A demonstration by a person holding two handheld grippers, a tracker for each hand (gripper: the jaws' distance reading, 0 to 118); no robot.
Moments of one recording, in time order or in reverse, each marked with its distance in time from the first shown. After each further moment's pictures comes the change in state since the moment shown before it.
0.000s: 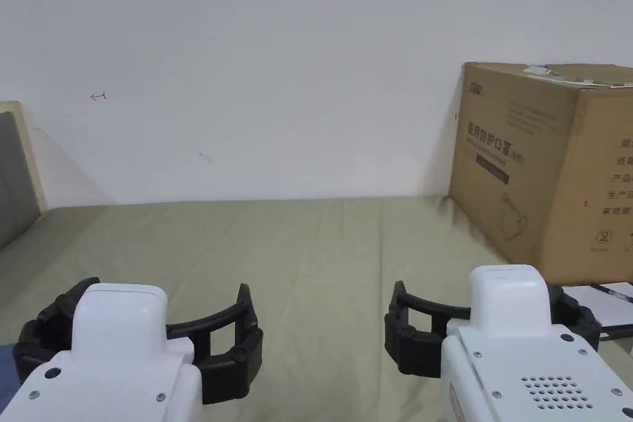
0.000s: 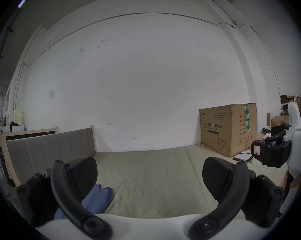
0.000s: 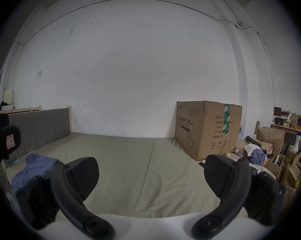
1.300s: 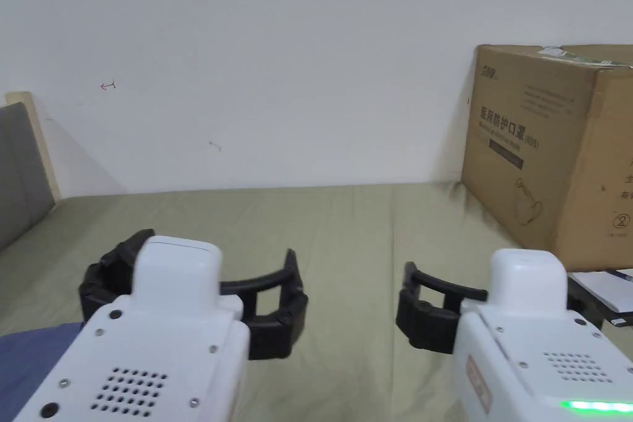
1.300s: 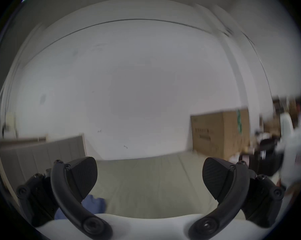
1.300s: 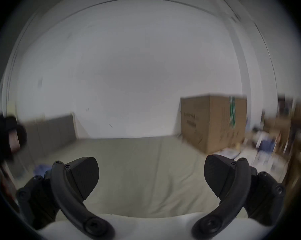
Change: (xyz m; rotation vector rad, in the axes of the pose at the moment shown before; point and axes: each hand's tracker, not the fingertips) left arm 0.023 0.009 -0.021 0.027 -0.122 -0.157; right arm 0.014 -0.016 -0.018 -0.044 0.065 -0.247
